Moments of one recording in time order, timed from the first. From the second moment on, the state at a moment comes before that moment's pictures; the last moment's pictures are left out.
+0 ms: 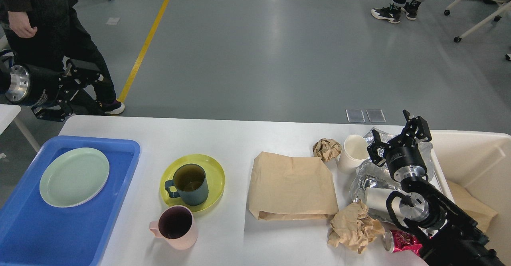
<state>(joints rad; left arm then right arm) -1.64 0.71 0.88 -0.78 -0.07 -0.72 -0.04 0.36 -0.21 1.04 0.80 -0.25 0.08 0.43</state>
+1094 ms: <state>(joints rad) -2.58 0.11 1.60 -1.74 -0.19 -0.75 -0.05 0.36 -0.21 1.04 0.80 -0.25 0.08 0.44</state>
